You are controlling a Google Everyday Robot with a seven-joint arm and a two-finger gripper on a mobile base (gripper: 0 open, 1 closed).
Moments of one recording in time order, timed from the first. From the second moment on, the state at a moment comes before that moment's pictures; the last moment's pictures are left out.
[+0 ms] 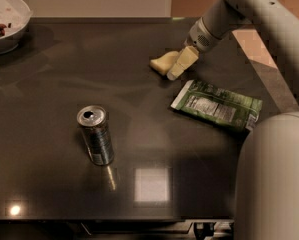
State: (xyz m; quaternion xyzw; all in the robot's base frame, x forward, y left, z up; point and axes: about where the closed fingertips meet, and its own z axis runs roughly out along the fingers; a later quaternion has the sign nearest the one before) arm 0.716 -0.101 0.861 -0.53 0.79 0.15 0.26
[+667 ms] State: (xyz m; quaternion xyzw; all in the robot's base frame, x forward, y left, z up) arm 0.735 -0.091 0.843 -0.53 0.80 0.16 0.25
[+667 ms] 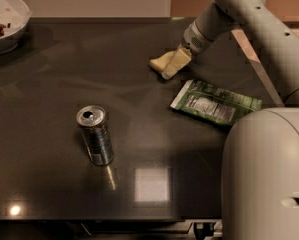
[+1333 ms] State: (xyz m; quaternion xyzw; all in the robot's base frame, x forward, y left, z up) arm 0.733 -0.085 0.846 -0.53 0.79 0.18 0.26
